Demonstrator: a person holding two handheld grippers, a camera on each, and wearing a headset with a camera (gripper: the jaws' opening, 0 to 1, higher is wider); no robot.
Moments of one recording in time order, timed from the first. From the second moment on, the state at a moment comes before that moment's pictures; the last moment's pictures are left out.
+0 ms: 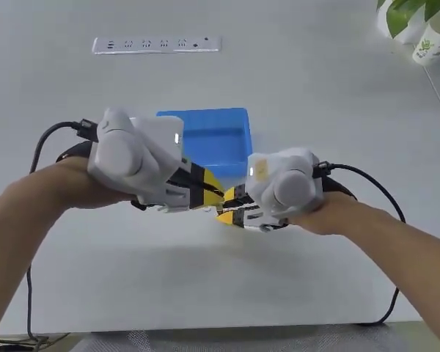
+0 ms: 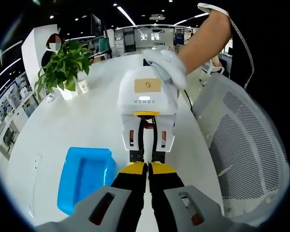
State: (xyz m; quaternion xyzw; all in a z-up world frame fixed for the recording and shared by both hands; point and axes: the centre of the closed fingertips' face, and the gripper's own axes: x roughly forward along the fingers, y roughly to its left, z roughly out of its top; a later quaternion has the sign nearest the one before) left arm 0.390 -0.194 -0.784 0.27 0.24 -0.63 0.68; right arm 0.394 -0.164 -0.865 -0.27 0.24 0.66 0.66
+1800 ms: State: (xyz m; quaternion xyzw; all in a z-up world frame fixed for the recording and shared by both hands) left arm 0.411 -0.205 -0.790 0.26 0.25 -0.64 0.68; right arm 0.408 -0.170 -0.874 -0.25 0.26 0.64 0.68
